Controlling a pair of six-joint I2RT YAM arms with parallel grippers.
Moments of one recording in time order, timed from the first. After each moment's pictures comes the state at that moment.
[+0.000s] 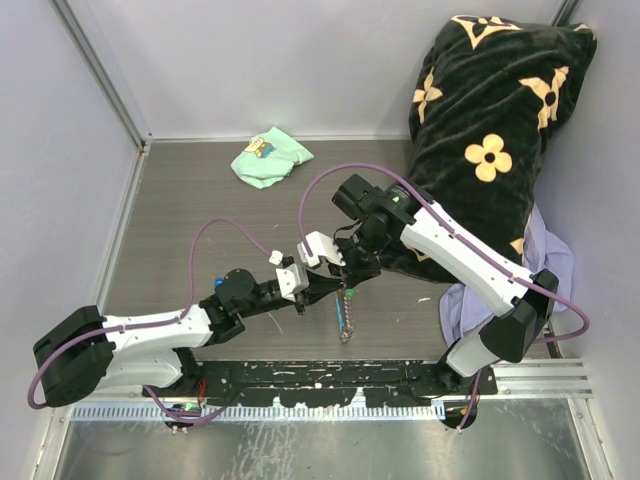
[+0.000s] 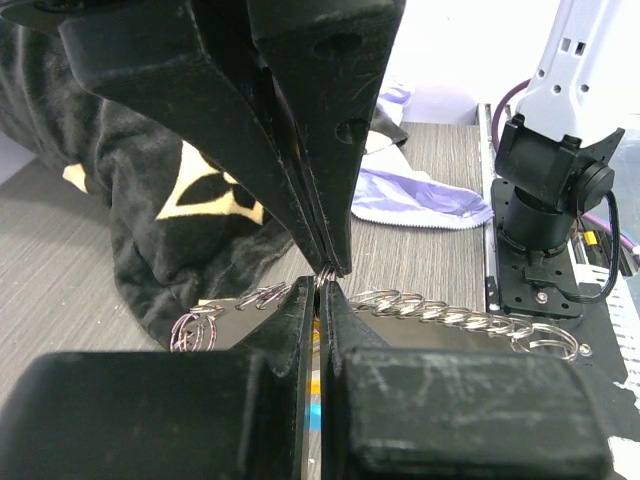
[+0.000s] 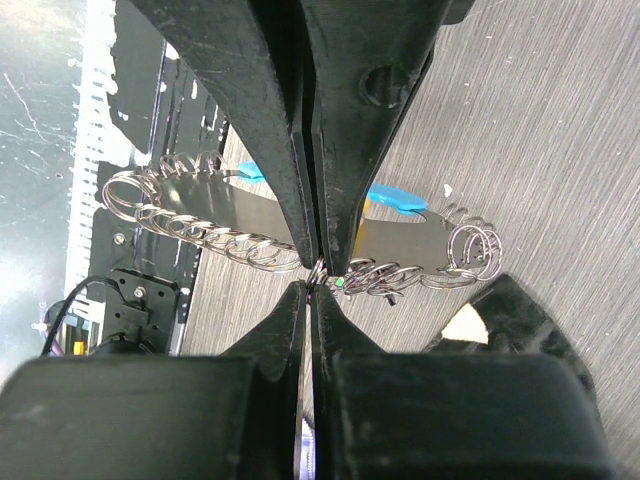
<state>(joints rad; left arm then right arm) -1.03 1.14 0.41 0.86 0.30 0.06 0.81 1.53 1.61 -1.42 -0.51 -0.98</state>
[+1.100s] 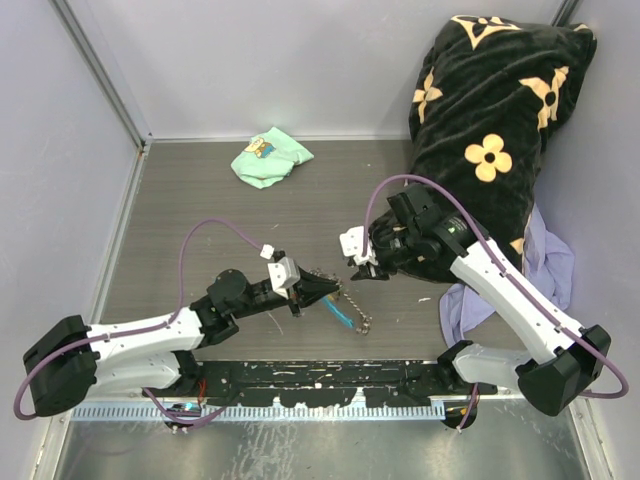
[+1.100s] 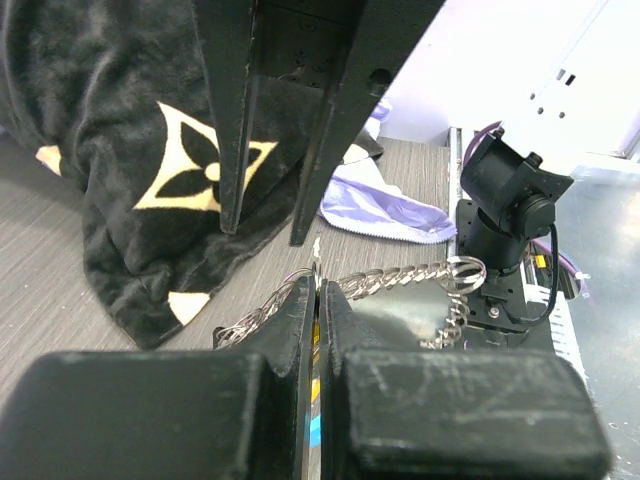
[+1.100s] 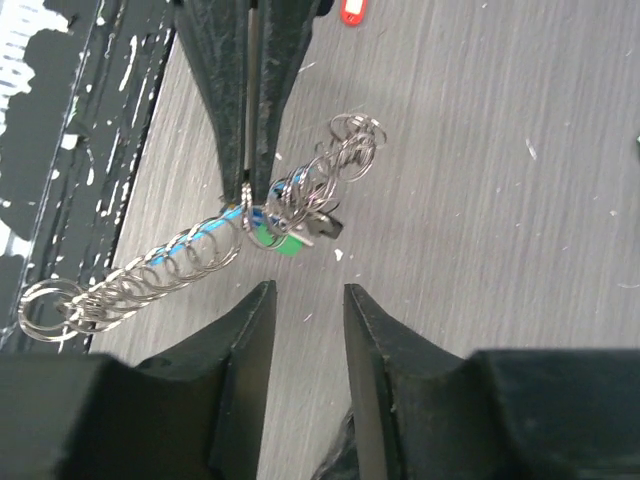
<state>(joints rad) -1.02 1.06 0.41 0.78 0.30 -0.06 0.59 1.19 1.21 -0.99 -0.76 -1.07</state>
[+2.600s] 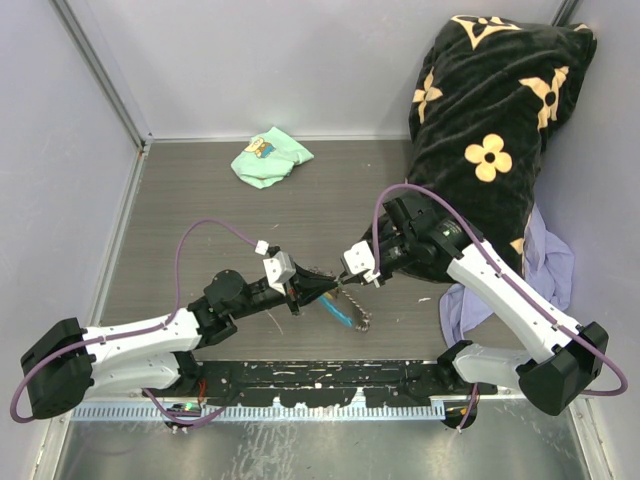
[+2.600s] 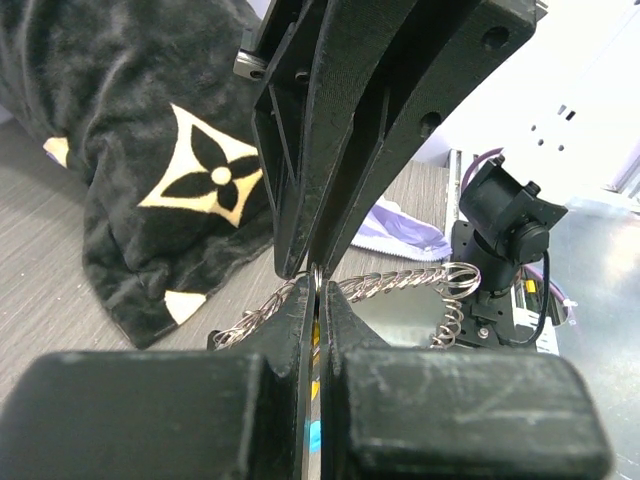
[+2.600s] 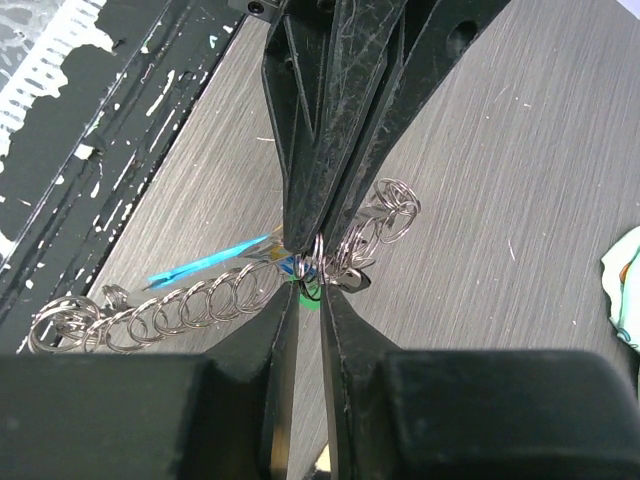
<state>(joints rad) -1.02 1.03 0.41 0.78 0.26 -0.13 0.60 1.18 1.17 -0.96 -0.92 -1.28</state>
